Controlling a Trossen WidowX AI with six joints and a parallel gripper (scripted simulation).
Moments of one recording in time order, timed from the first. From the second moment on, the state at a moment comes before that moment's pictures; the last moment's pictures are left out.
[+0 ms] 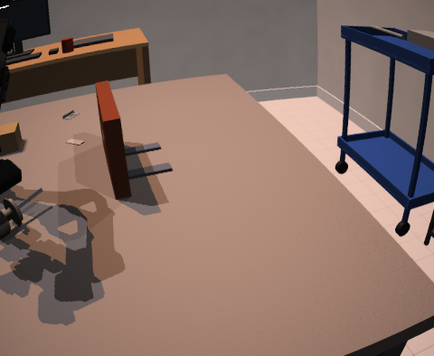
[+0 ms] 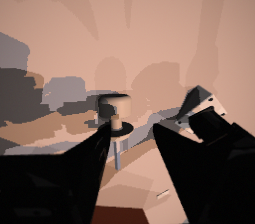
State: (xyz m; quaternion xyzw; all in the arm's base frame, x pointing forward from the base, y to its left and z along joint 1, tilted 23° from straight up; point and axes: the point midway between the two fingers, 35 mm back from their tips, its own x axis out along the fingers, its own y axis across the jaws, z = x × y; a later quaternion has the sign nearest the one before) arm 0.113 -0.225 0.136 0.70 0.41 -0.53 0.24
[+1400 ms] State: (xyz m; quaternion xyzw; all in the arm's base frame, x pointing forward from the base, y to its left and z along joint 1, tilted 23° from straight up) arm 0.113 -0.225 0.136 0.70 0.41 -0.53 0.24
